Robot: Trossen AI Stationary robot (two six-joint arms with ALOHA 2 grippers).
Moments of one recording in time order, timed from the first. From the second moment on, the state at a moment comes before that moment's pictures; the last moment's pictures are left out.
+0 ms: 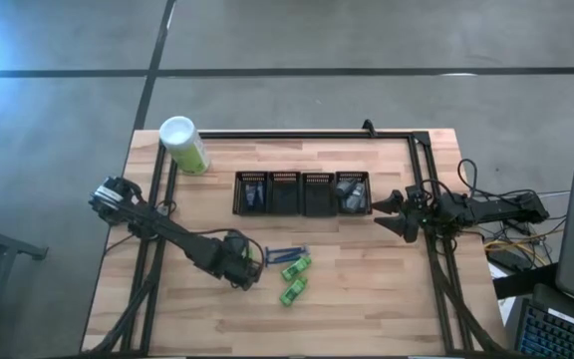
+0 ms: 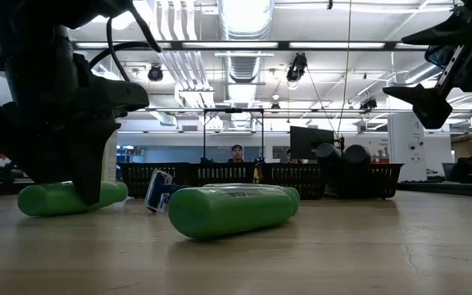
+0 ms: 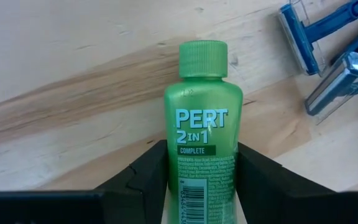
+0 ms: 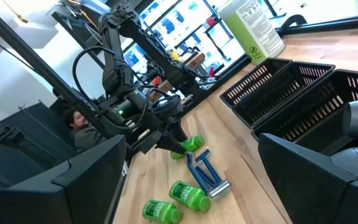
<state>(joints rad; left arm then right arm) -0.46 1.67 0.94 -0.60 -0.24 -1.67 0.14 0.03 0.01 0.04 0.19 0.73</state>
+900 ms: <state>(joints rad) -0.44 1.67 0.94 -0.57 -0.26 -1.62 0.14 0.03 0.01 0.04 0.18 0.73</state>
